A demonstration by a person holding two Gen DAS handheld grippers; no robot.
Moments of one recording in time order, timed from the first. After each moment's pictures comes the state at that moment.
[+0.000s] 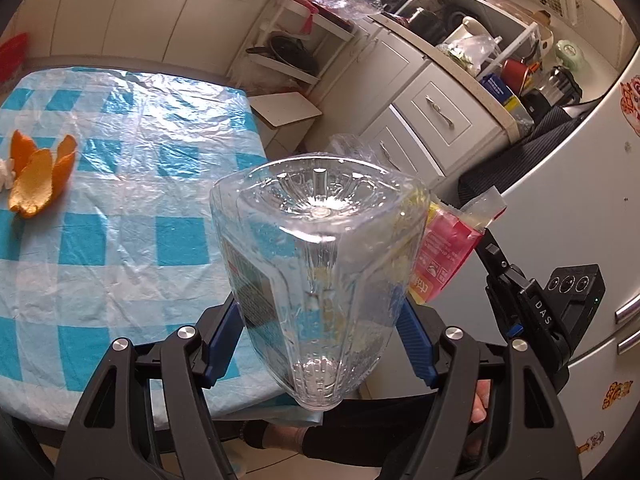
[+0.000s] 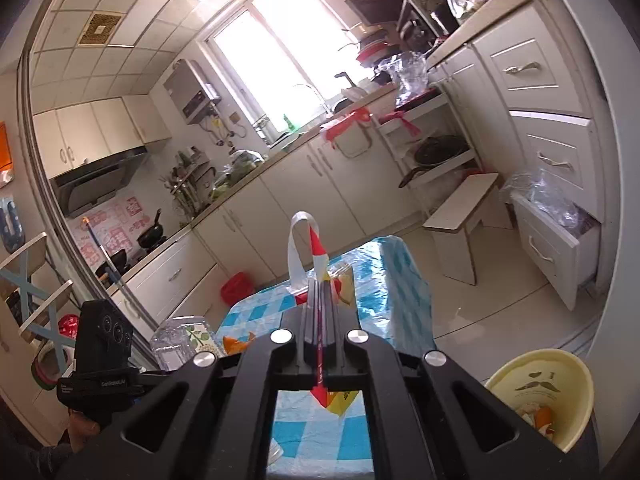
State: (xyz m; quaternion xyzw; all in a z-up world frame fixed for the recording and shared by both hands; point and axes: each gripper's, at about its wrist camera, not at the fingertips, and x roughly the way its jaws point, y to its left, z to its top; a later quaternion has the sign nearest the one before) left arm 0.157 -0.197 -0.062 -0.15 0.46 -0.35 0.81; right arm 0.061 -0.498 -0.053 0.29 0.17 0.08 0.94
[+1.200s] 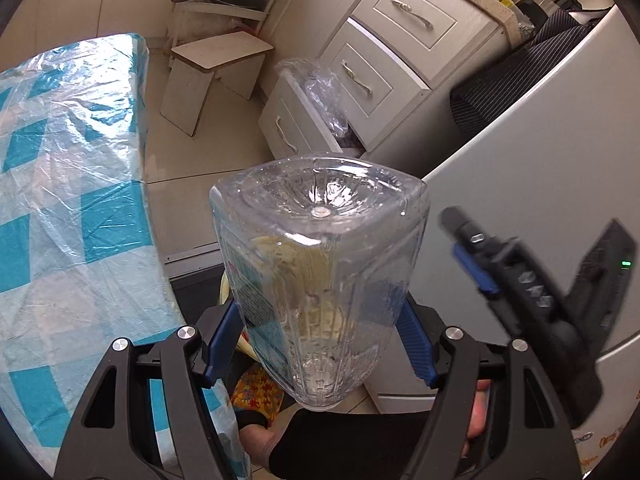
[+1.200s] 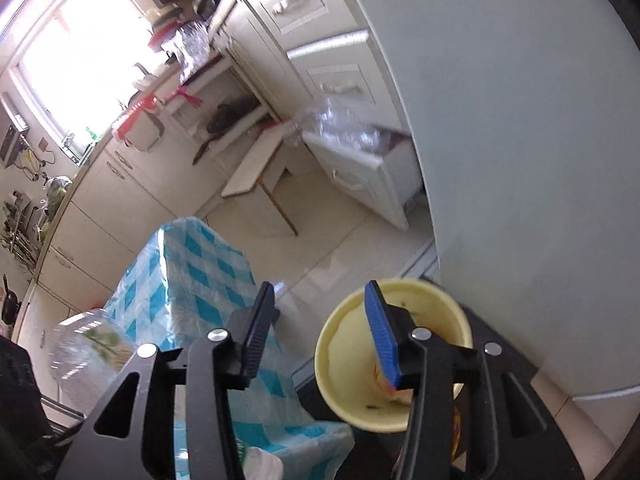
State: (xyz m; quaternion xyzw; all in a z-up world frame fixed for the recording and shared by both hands) left arm 0.166 -0.378 -0.126 -0.05 0.51 -0.39 0.76; right arm 0.042 -0.568 -0.103 0.31 0.26 -0.24 0.88
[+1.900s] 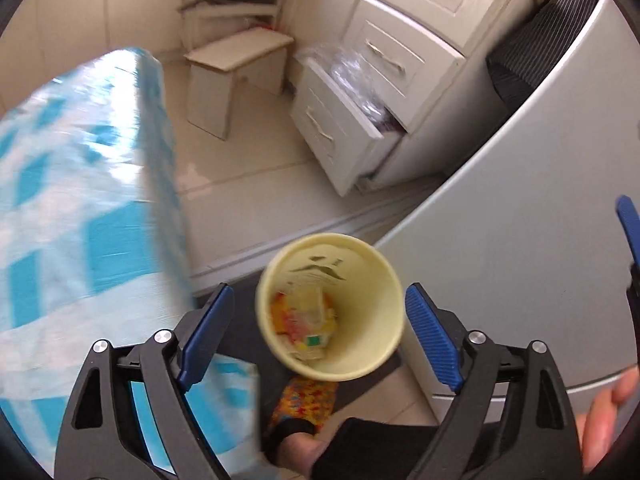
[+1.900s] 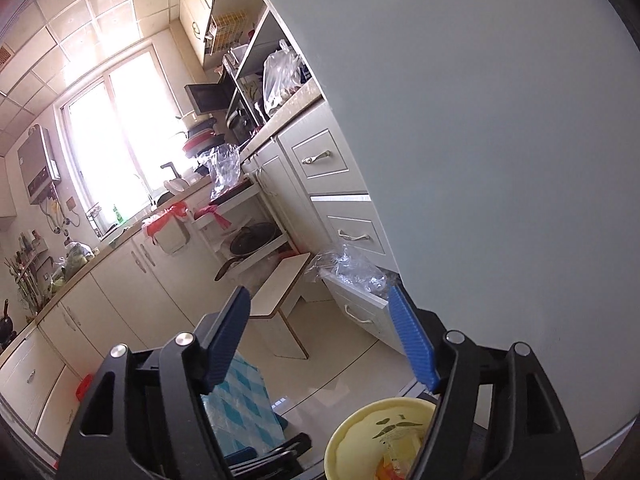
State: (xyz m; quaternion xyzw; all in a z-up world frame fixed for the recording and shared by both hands) left arm 0.162 -0.393 -0.133 0.05 0.50 -0.32 0.81; right arm 0.002 -0.559 -0.046 0.27 0.10 -0.26 0.92
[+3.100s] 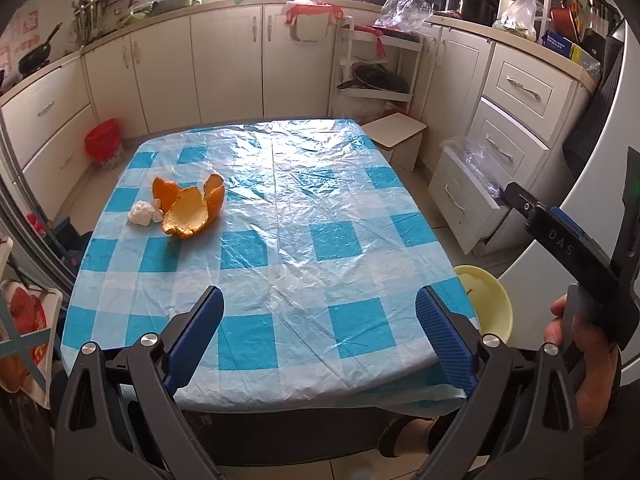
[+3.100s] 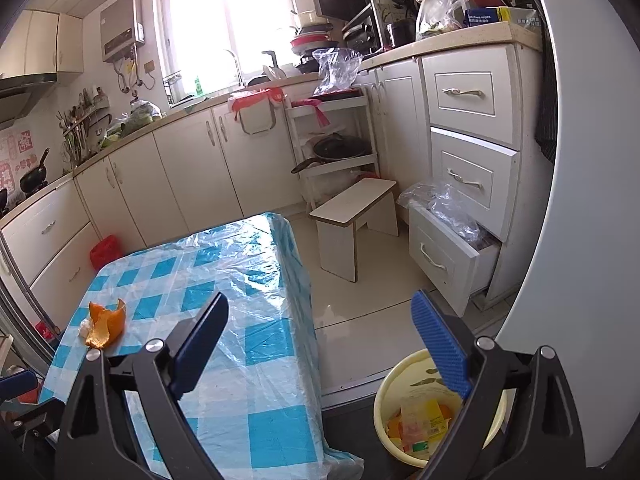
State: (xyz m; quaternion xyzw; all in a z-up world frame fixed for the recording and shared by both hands) left arm 0.112 -0.158 -0.056 0.03 0.40 -0.14 0.91; right arm 0.083 -0.430 -0.072 0.13 0.24 -0.12 0.95
